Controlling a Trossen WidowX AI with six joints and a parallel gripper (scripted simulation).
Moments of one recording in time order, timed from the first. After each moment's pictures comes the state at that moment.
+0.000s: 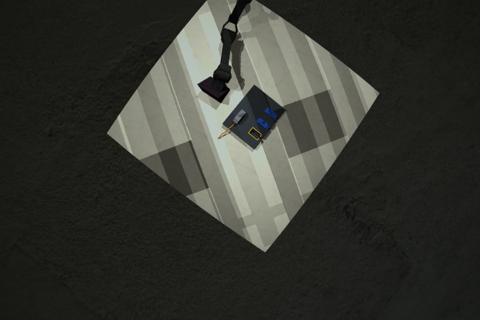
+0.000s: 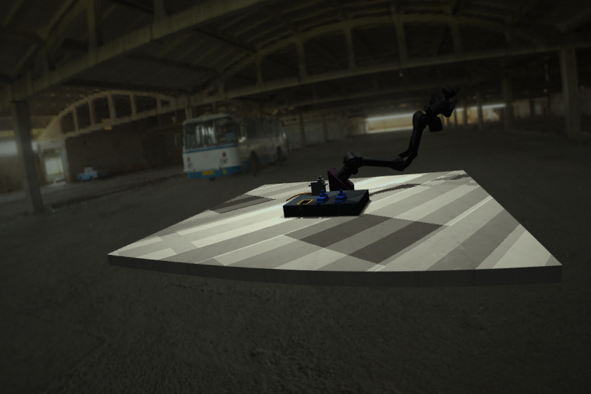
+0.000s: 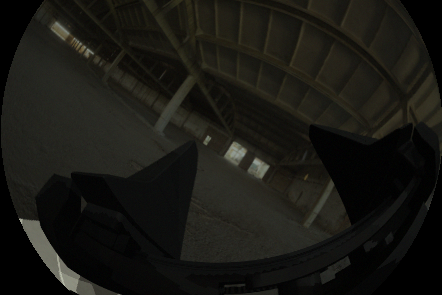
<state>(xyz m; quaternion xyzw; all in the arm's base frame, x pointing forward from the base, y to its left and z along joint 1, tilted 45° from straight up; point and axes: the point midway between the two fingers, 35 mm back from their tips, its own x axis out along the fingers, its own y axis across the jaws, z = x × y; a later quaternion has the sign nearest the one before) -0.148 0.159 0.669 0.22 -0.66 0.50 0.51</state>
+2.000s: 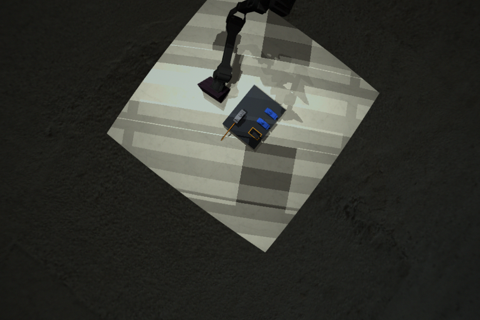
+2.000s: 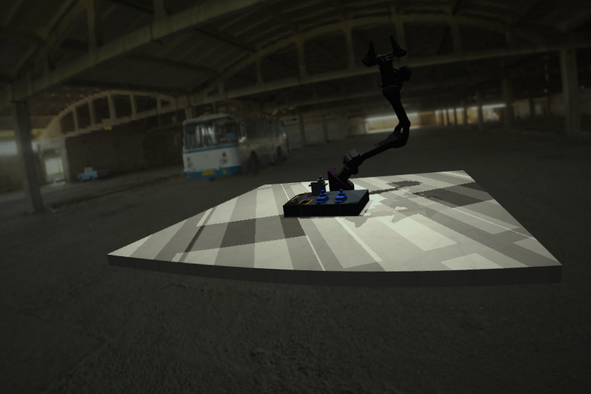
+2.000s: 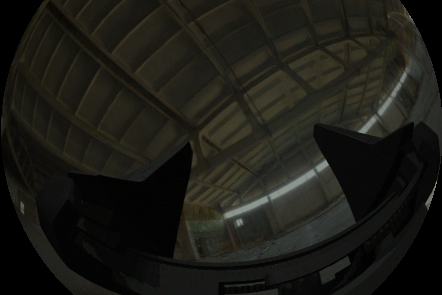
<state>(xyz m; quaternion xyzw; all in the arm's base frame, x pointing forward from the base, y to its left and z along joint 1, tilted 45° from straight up) 0.173 -0.203 0.594 0.51 -0.47 -0.09 0.71</state>
